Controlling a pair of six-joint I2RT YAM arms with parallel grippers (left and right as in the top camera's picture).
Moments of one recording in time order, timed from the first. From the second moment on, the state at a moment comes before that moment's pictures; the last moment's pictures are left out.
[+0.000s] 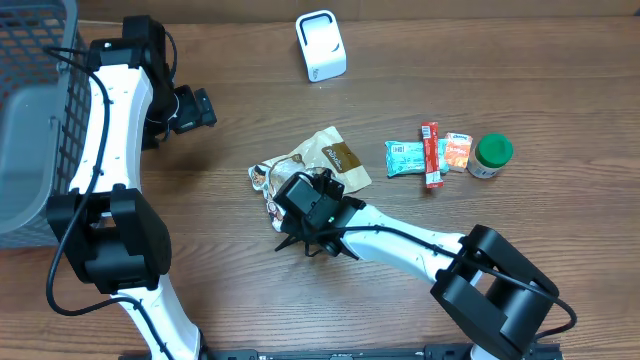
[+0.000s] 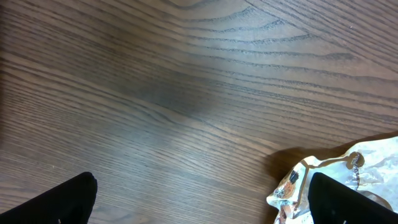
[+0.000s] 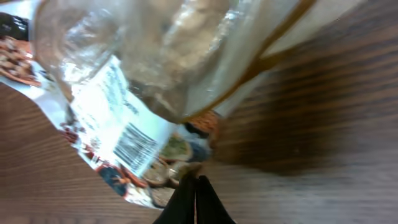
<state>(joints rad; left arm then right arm) 0.08 2.04 1.90 -1.33 0.02 -0.33 0.91 1.87 1.11 -0.35 0.03 1.30</state>
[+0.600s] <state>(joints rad) 0.08 2.04 1.90 -1.33 0.02 -0.33 0.91 1.88 1.10 -0.16 -0.18 0.99</state>
